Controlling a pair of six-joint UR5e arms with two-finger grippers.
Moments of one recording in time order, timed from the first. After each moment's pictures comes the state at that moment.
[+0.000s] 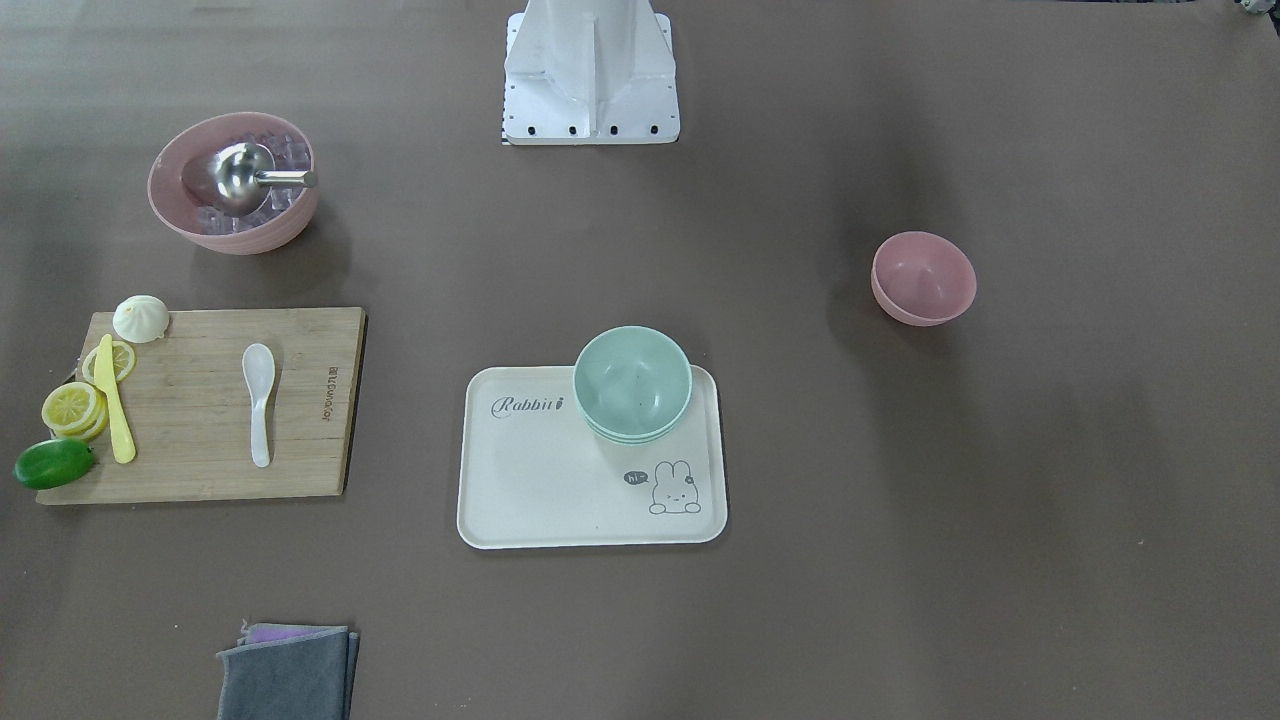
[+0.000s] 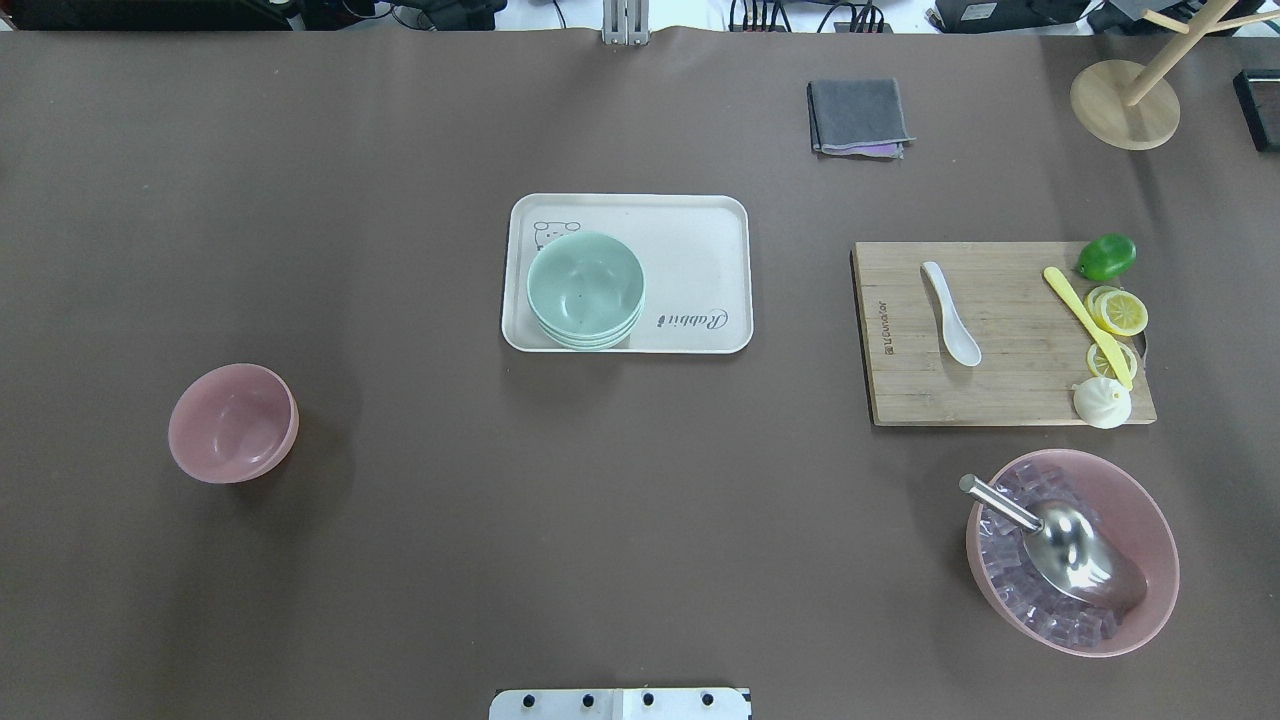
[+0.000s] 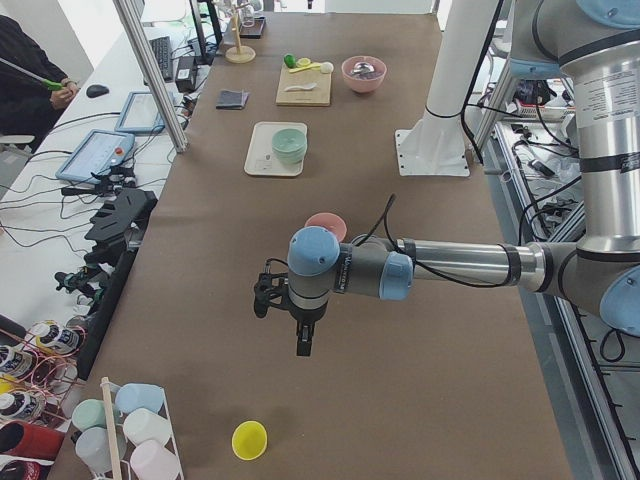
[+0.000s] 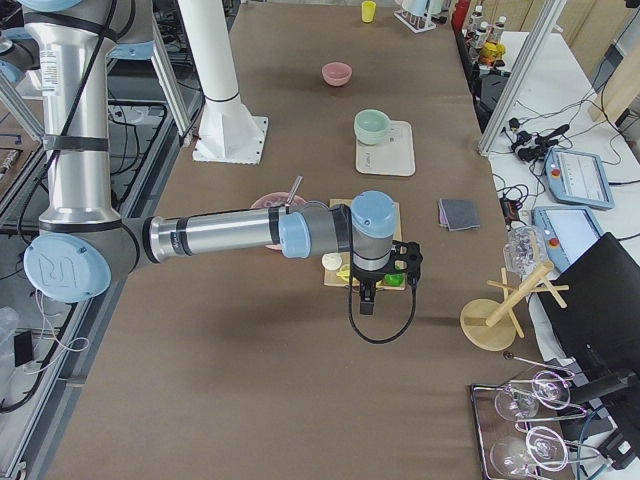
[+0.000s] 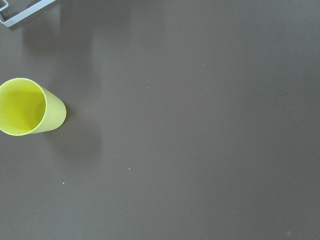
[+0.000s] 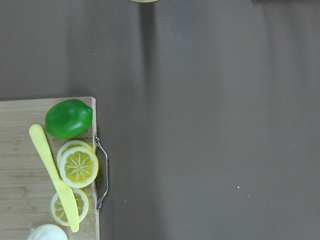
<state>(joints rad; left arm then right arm) -1.58 -1.36 -1.81 -1.67 -2.33 -0.07 1.52 -1.60 1.75 -1.56 2.37 0.20</state>
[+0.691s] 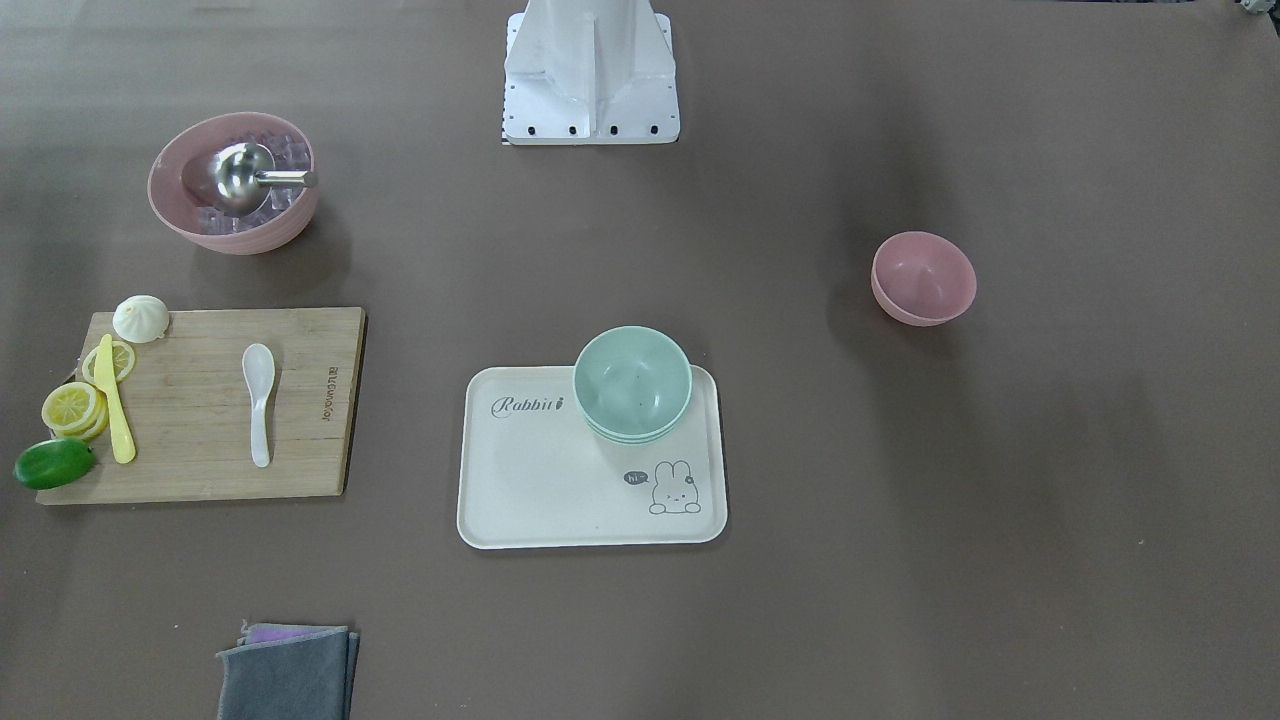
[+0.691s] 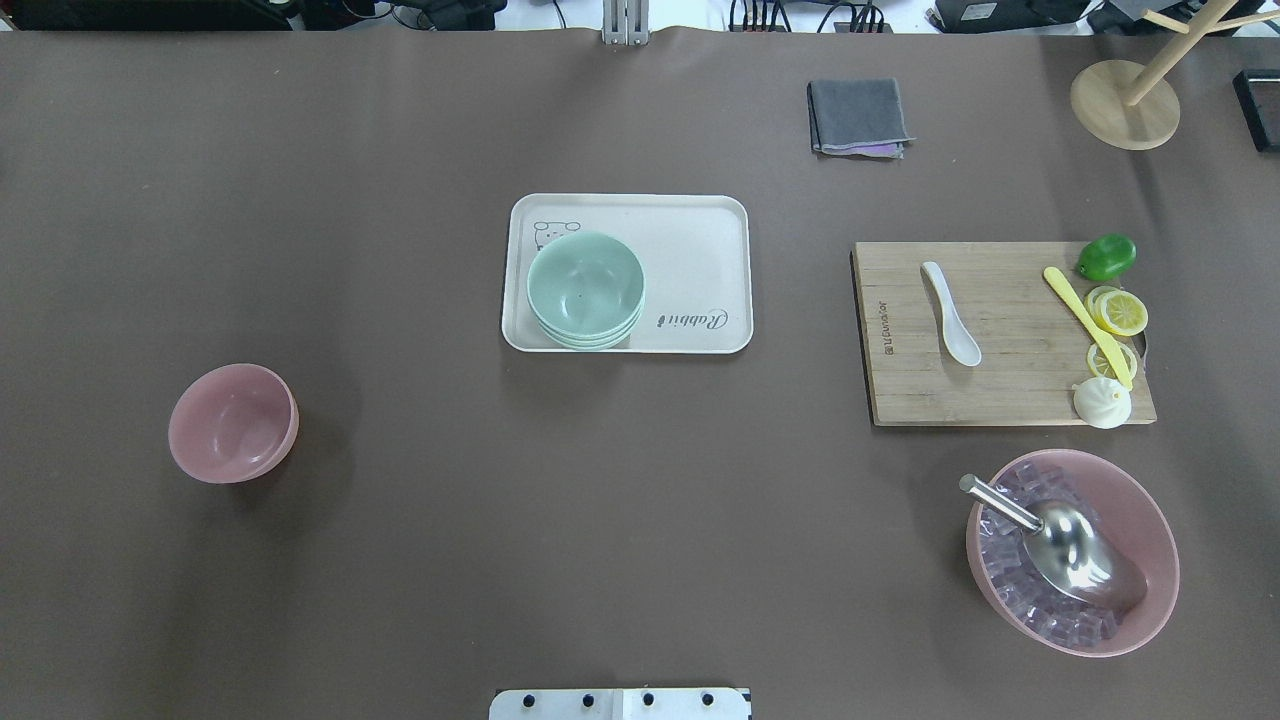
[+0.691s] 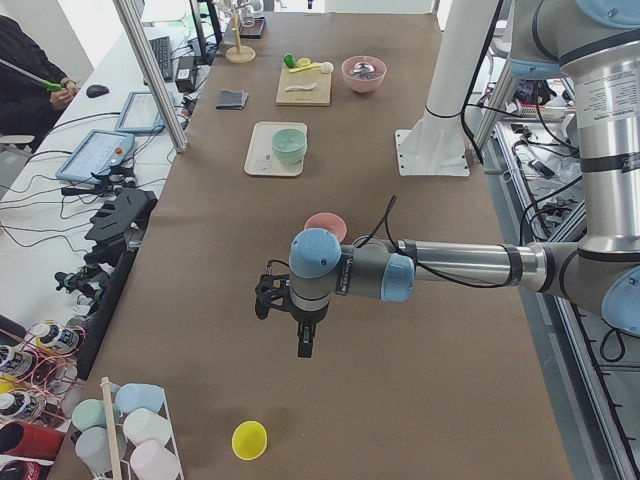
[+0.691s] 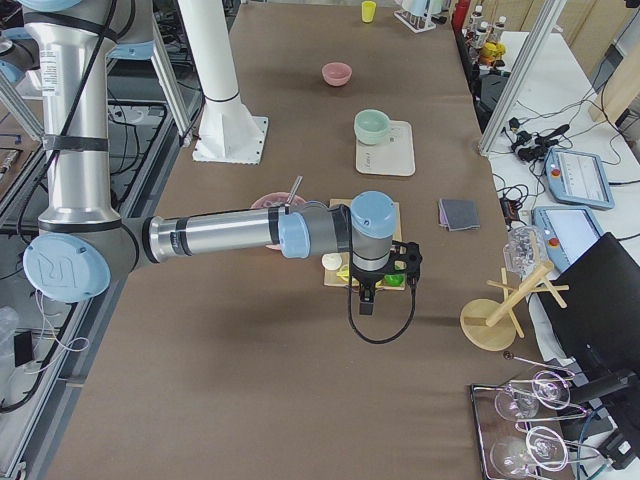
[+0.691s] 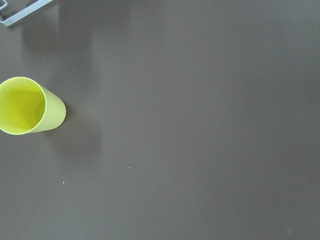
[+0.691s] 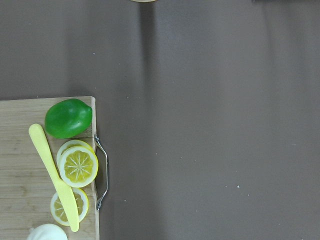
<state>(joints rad) -1.58 -1.36 -1.81 -1.68 -2.33 -0.07 1.52 -1.60 1.75 -1.56 2.37 0.20</state>
